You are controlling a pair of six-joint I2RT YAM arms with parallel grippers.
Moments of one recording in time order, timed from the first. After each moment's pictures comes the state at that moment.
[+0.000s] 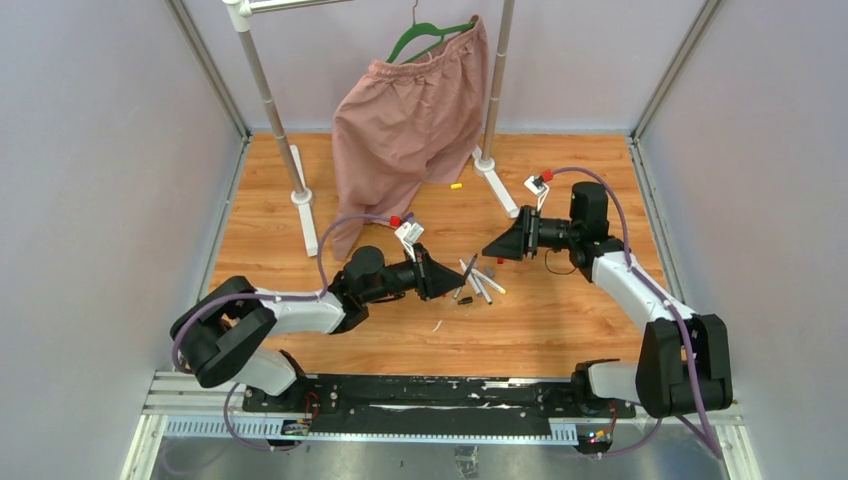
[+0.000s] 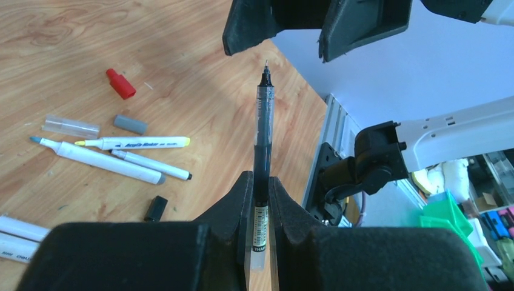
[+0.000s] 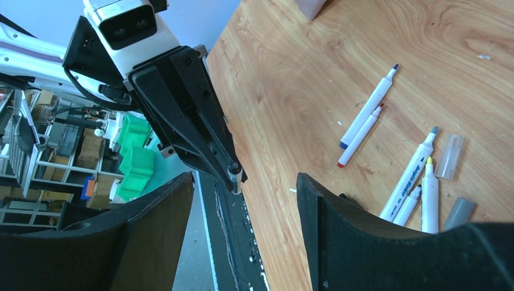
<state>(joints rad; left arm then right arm) -0.82 1.43 0.45 0.93 0.40 -0.68 0.14 1.26 0.74 0.05 -1.19 0.39</state>
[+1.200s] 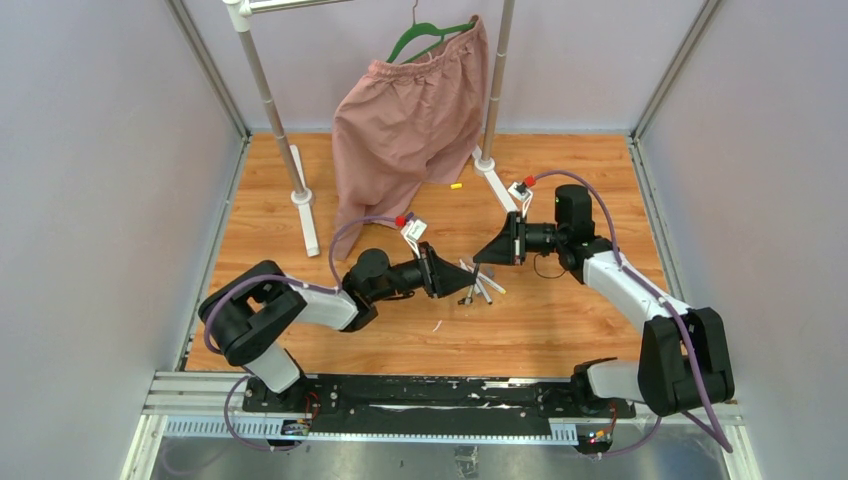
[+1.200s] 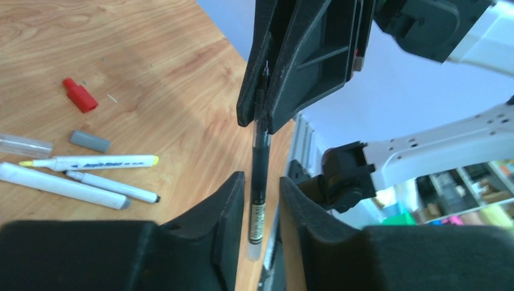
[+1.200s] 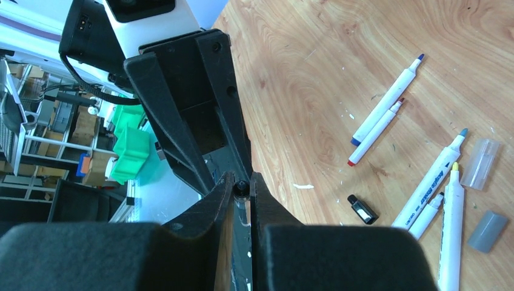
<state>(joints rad) -0.84 1.60 0.48 1.16 0.40 -0.83 0.24 1.28 0.74 0.04 -1.15 0.35</state>
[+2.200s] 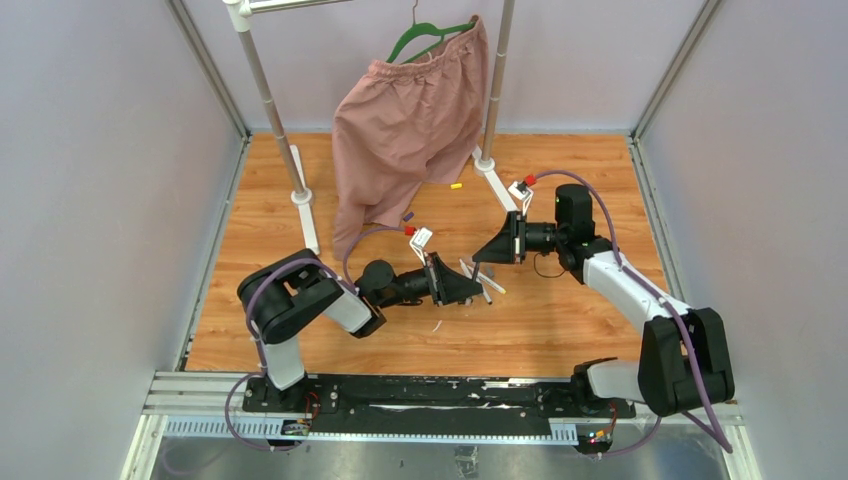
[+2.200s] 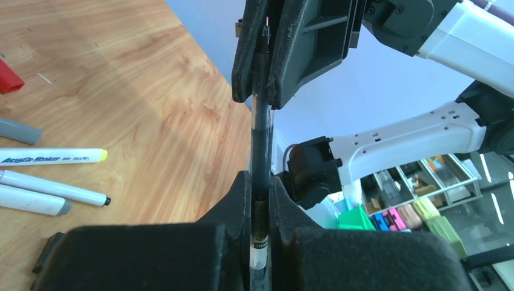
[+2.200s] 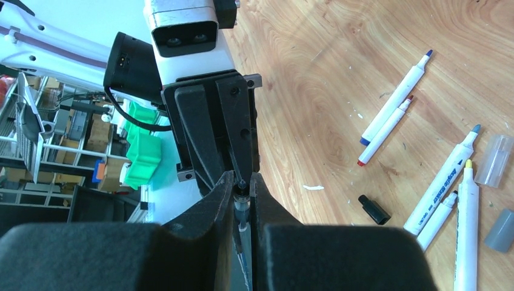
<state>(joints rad) -0.88 1.80 0.47 1.49 0.43 -1.03 0.24 1.28 0.74 0.05 -1.15 0.42</state>
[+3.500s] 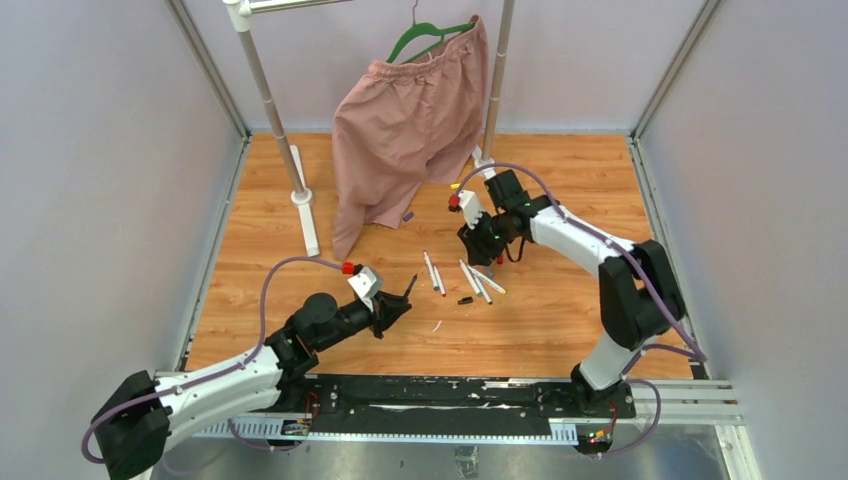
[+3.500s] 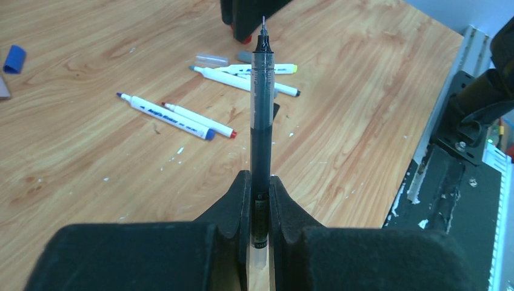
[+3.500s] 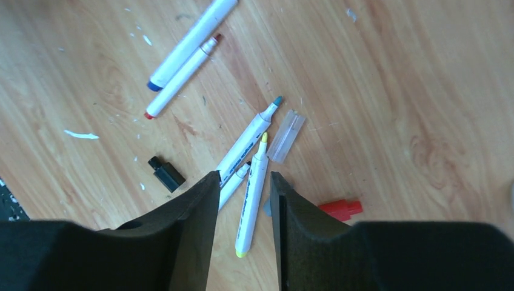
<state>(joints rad) -0.88 0.70 0.09 0.48 0.11 -0.21 0.47 1.62 1.15 -0.56 -0.48 -0.47</state>
